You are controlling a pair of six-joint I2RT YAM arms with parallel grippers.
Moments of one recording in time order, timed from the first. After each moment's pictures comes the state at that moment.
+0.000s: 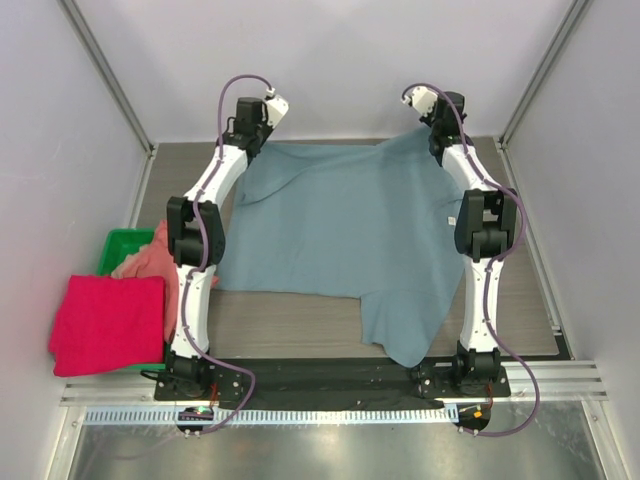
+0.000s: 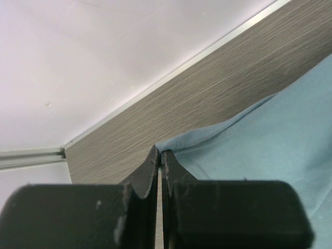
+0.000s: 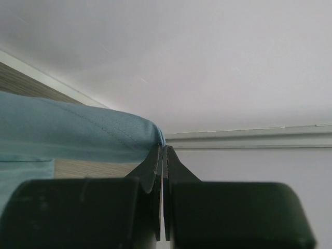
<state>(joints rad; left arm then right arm) -0.23 2.38 2.21 -0.35 -0.18 0.56 0.04 2.39 2.10 0.04 0.27 -0.99</state>
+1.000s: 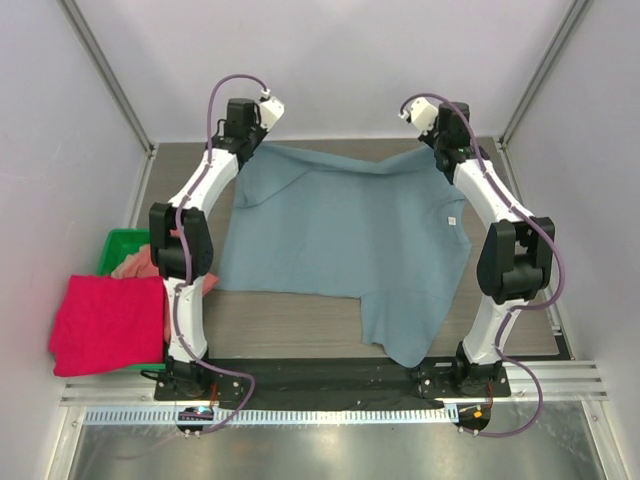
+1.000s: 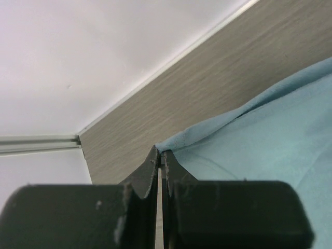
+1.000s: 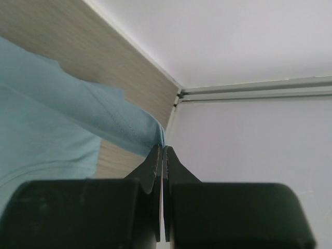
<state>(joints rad) -0.23 2.18 1.99 -0.32 -0.18 0.60 0.10 1.88 1.64 -0.17 0.27 -0.89</state>
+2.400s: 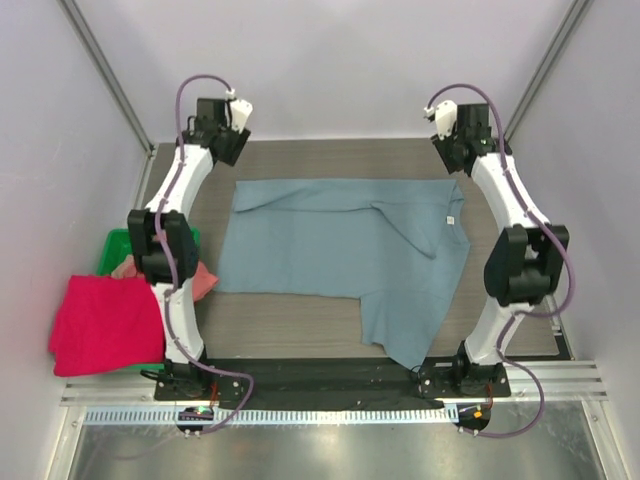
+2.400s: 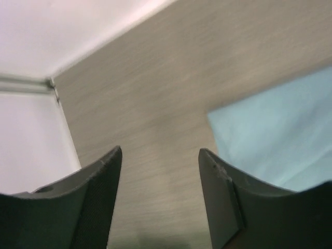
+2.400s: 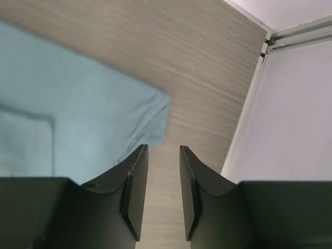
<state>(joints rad) -0.11 2.04 1.89 -0.54 -0.10 0.48 0.04 1.80 1.65 -0.56 0.09 -0.53</state>
